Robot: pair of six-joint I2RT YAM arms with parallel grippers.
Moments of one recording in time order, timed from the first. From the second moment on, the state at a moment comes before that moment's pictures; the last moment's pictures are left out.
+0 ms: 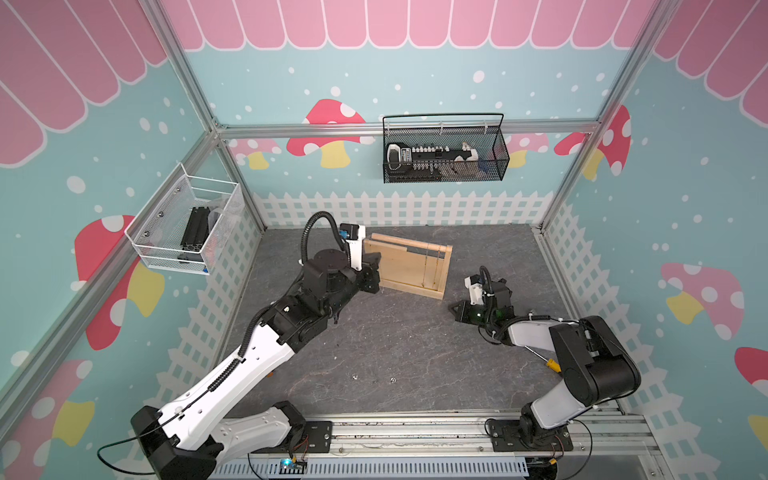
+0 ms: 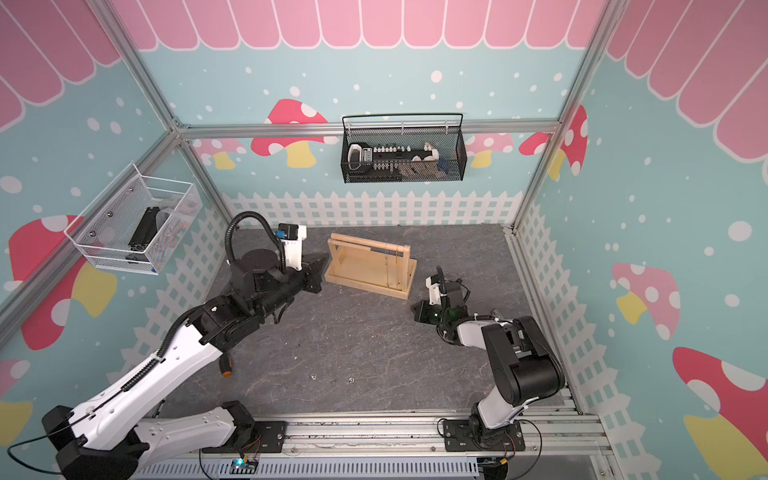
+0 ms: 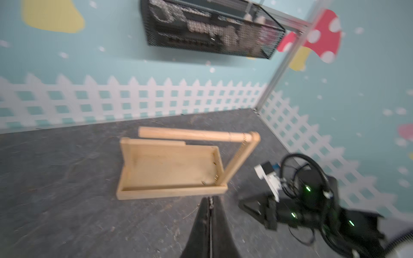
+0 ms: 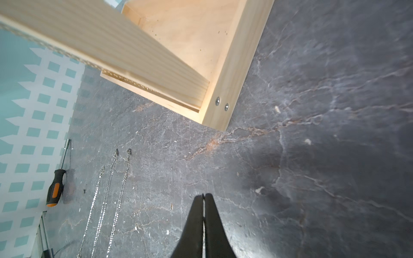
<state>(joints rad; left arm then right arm) -0.70 1.09 1.16 -0.34 -0.11 -0.32 0.25 1.58 0.57 0.33 -0.43 0.49</state>
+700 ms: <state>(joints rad) -1.07 0.96 0.92 -0.33 0.24 -0.41 0.25 1.47 0.53 0.27 -0.31 0.44</state>
